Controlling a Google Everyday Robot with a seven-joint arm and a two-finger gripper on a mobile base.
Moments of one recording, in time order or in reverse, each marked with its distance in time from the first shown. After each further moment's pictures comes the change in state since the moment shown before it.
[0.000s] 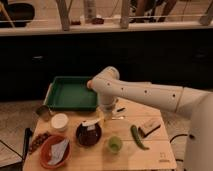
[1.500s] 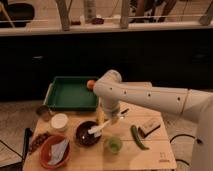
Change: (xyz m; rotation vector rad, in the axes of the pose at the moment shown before) arm 0.028 0.023 0.003 -0.021 0.055 -0.107
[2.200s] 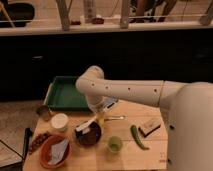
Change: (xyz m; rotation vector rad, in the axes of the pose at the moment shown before) arm -0.067 -0.039 -0.007 0.014 0.015 -0.170
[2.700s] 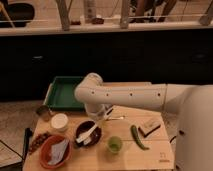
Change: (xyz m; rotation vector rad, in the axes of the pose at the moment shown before) arm -0.001 0.042 0.008 -0.023 -0.011 -0.064
